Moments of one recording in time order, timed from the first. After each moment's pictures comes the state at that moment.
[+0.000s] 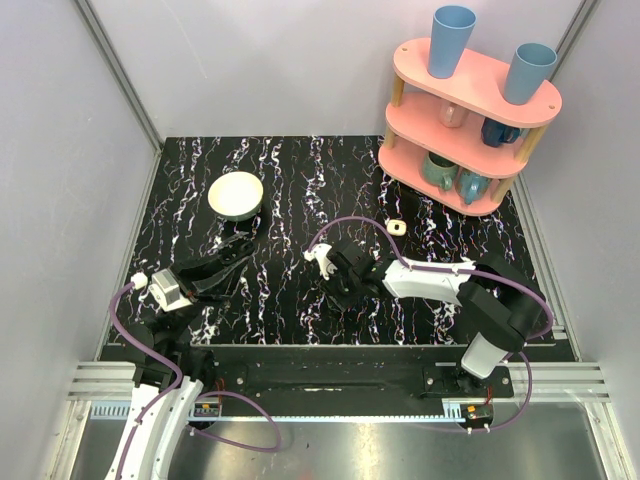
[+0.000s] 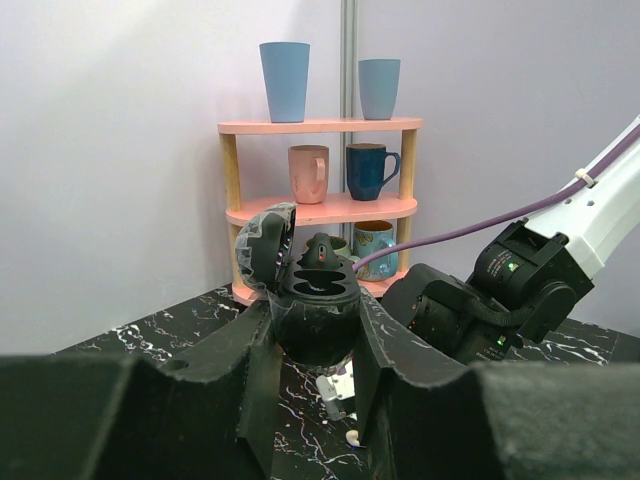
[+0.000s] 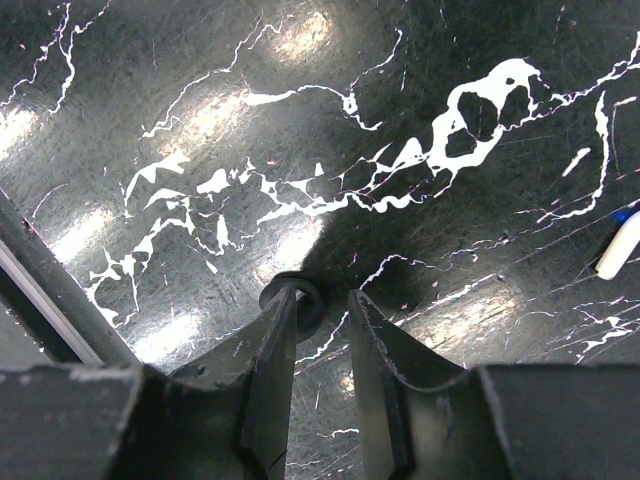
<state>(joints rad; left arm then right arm) -0.21 0.08 0.29 0.39 0.54 -0.33 0.92 1.66 0.90 -0.20 -0.18 0.06</state>
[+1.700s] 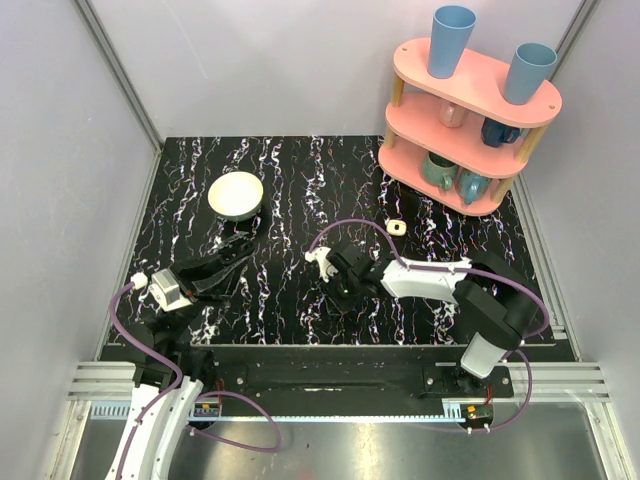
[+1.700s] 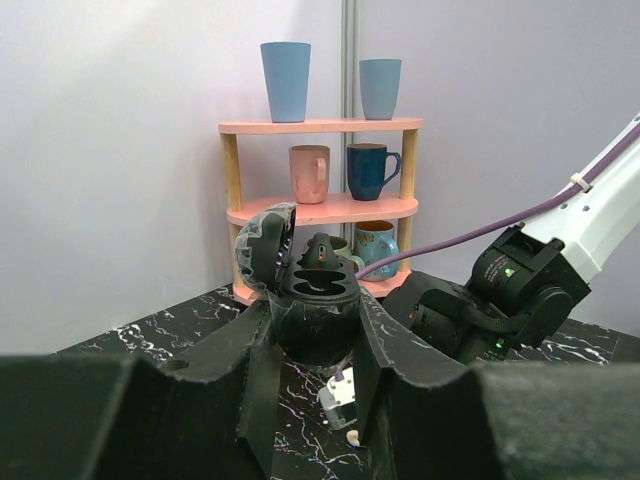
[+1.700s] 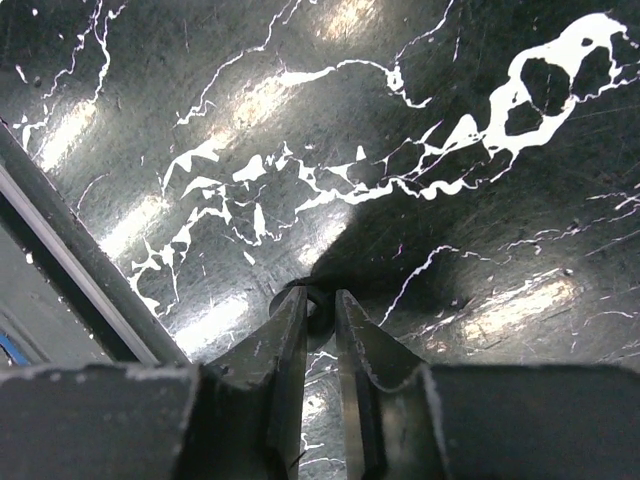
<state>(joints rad) -0.21 0.08 0.29 0.39 0.54 -0.33 0.92 1.69 0.90 -0.22 -0.25 0.14</state>
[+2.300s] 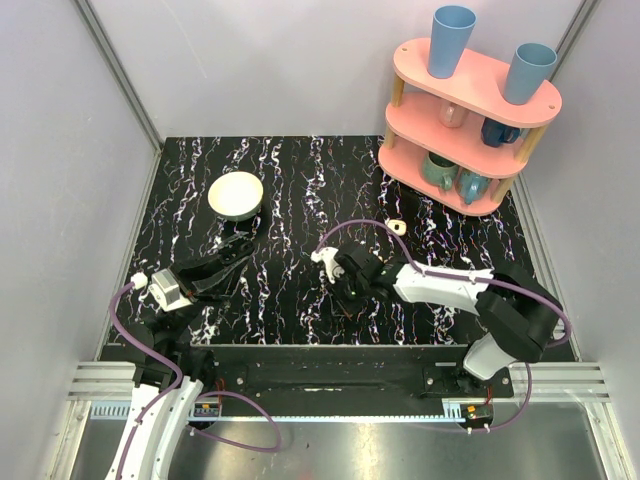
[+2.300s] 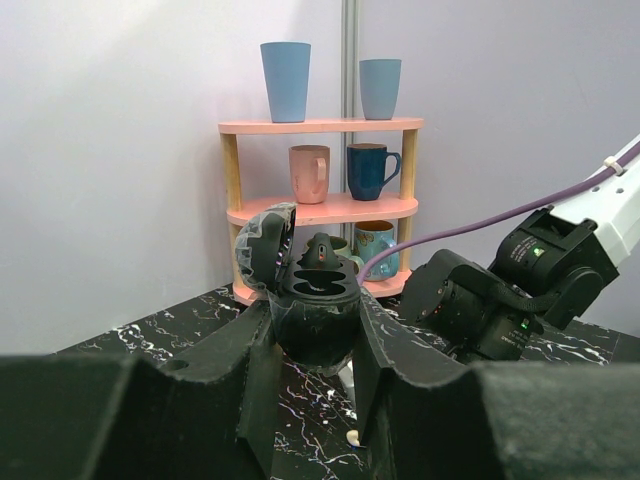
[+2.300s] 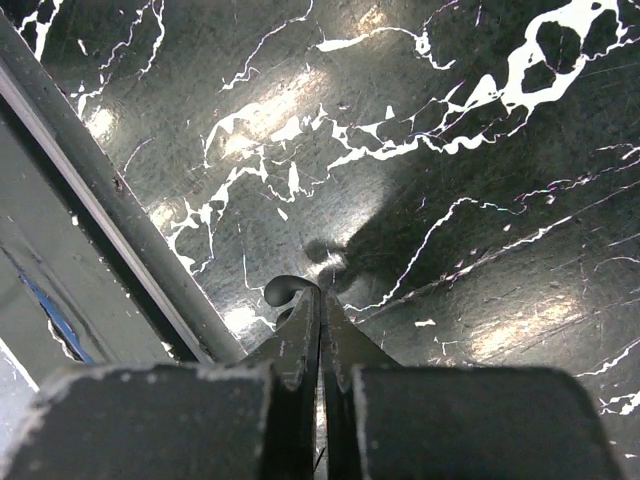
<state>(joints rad) -0.21 0.08 0.29 0.39 0.54 -0.33 0.92 1.57 0.85 -0.24 -0.28 0.16</state>
